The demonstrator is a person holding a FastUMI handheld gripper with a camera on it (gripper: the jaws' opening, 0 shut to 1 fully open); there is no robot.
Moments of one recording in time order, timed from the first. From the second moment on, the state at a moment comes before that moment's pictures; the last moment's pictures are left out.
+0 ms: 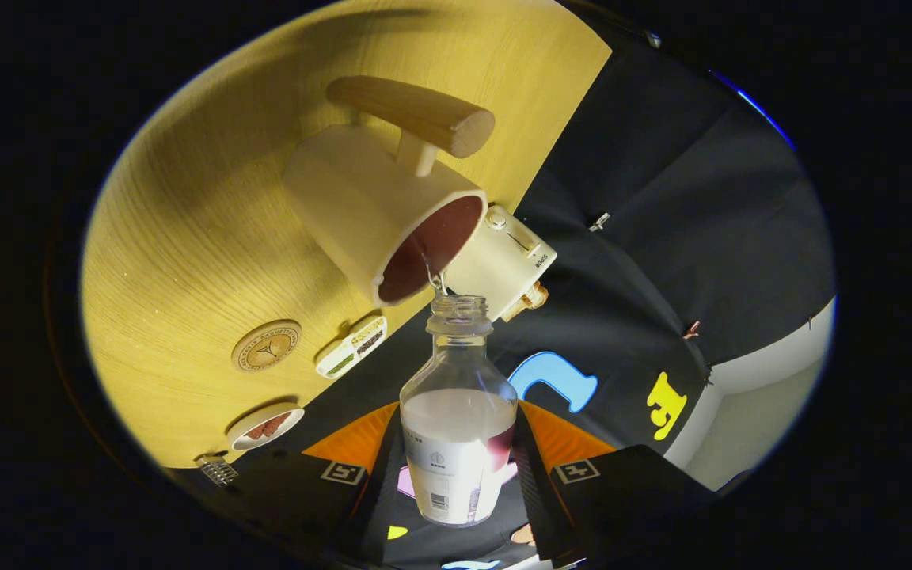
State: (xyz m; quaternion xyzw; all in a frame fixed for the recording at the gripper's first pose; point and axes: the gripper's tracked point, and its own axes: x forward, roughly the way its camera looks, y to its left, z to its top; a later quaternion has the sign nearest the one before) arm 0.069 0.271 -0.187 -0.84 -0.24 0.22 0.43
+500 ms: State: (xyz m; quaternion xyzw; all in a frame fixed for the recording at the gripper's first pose) arm 0.069 0.276 -0.179 -0.86 -0.28 0.21 0.38
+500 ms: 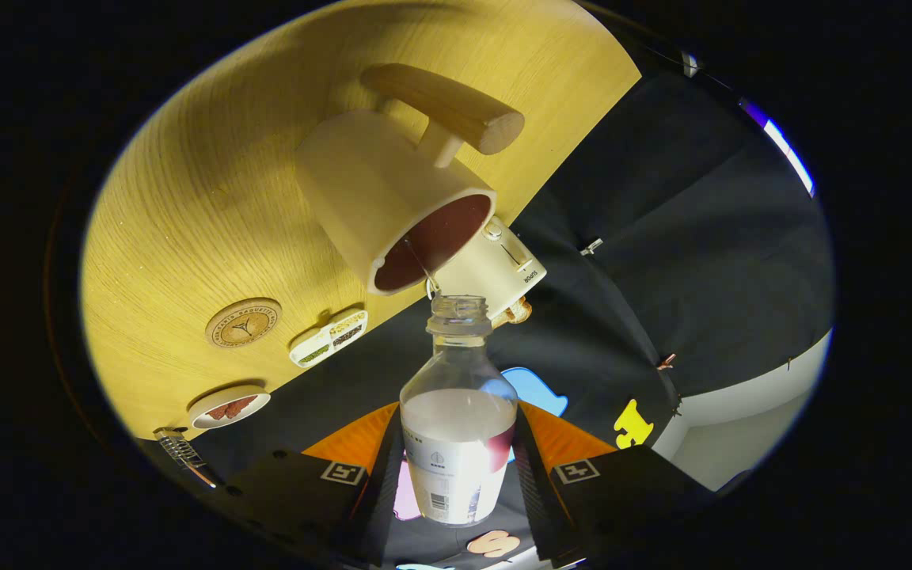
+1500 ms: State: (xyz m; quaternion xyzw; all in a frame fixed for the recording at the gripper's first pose) arm 0.067 0.257 -0.194 -0.78 -0.17 0.24 0.55
